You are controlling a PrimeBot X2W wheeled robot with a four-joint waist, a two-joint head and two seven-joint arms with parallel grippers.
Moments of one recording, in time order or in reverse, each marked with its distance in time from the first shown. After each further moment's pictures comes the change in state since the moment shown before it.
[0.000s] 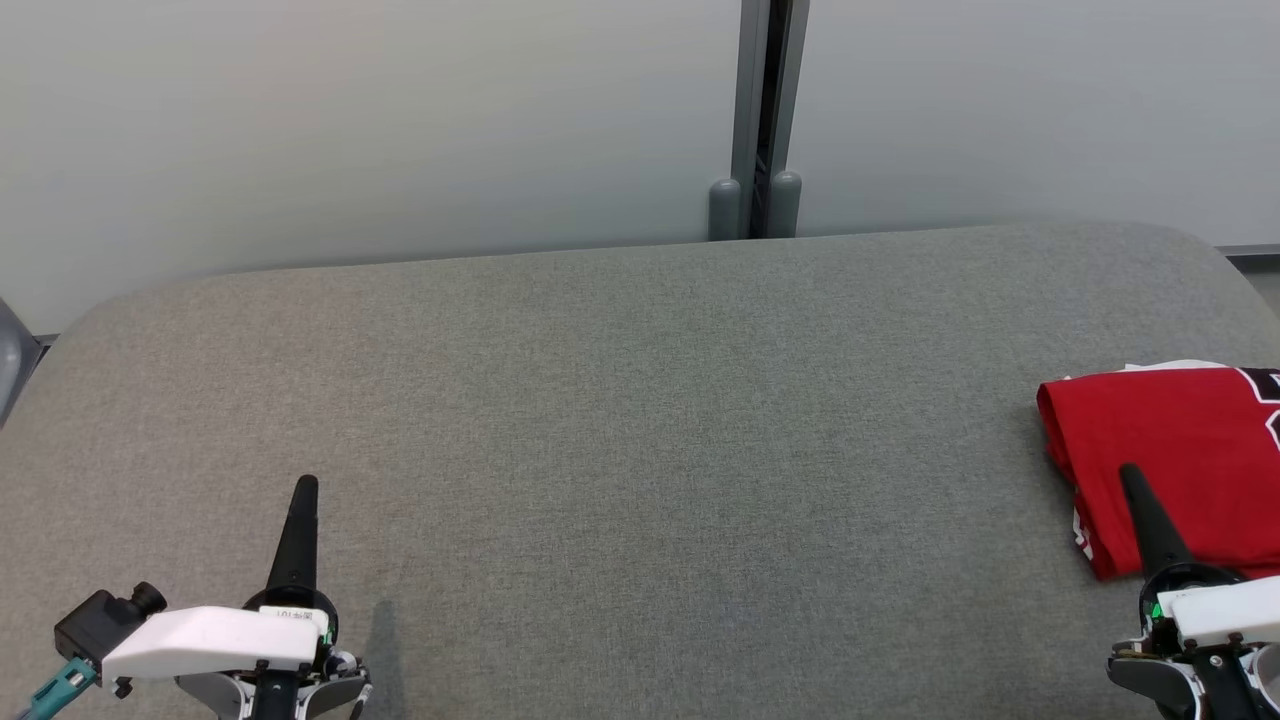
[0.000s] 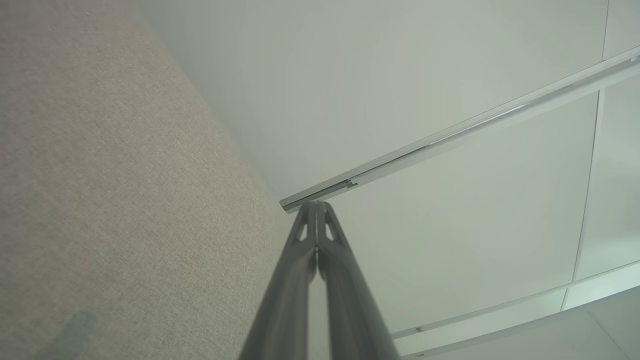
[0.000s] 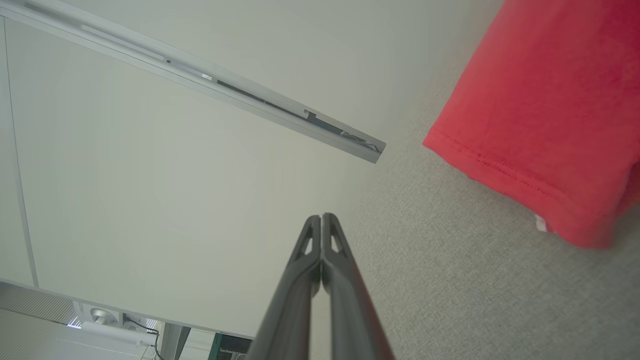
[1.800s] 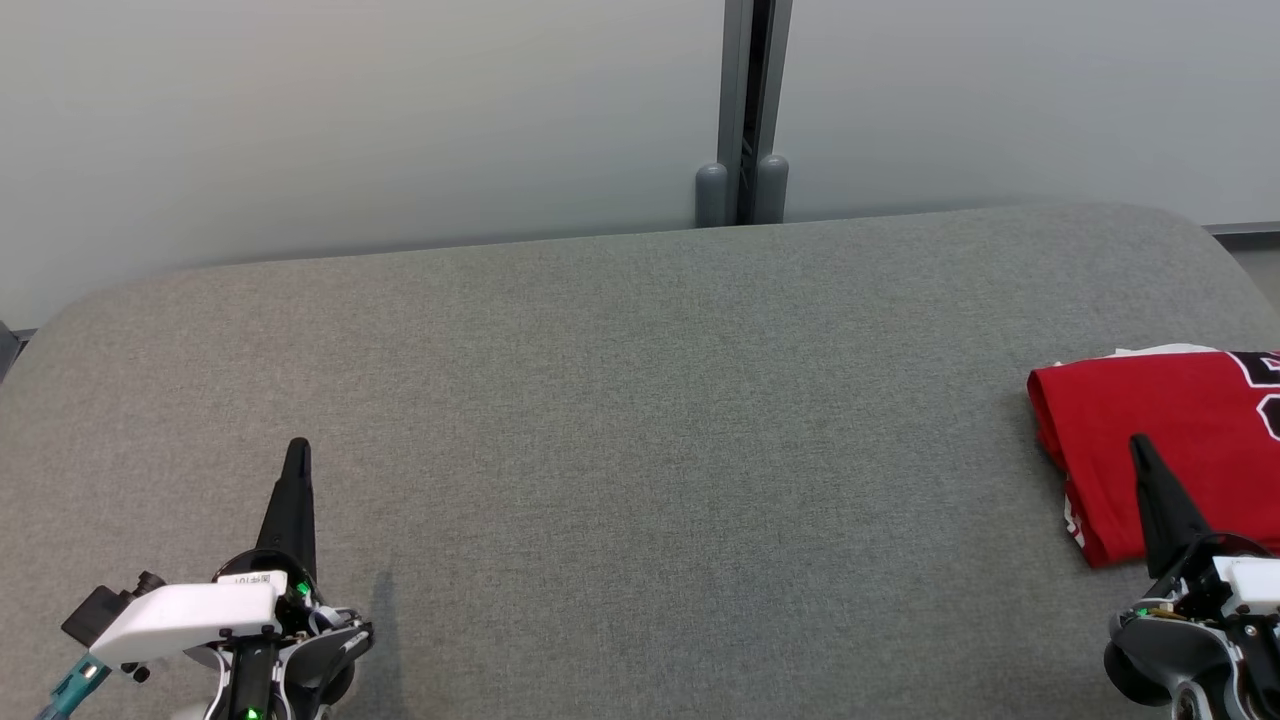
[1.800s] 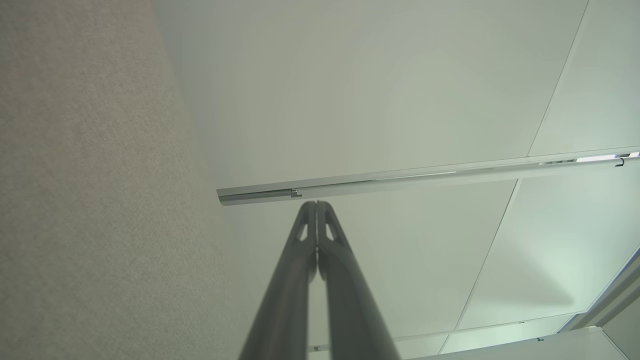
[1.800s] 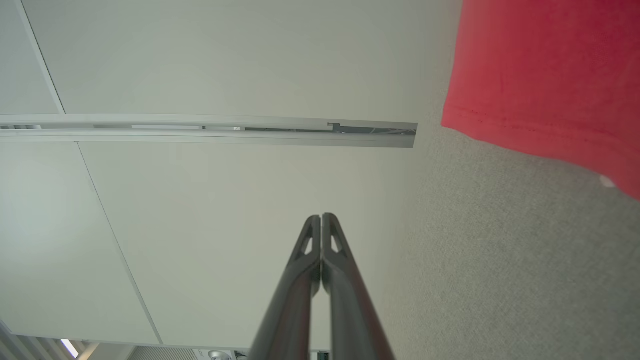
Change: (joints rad) left arm -0.068 -0.037 0.036 0.037 -0.345 -0.052 0.045; right arm -0.076 -0.004 -0.035 0.084 0.383 0.000 0.071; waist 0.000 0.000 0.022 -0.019
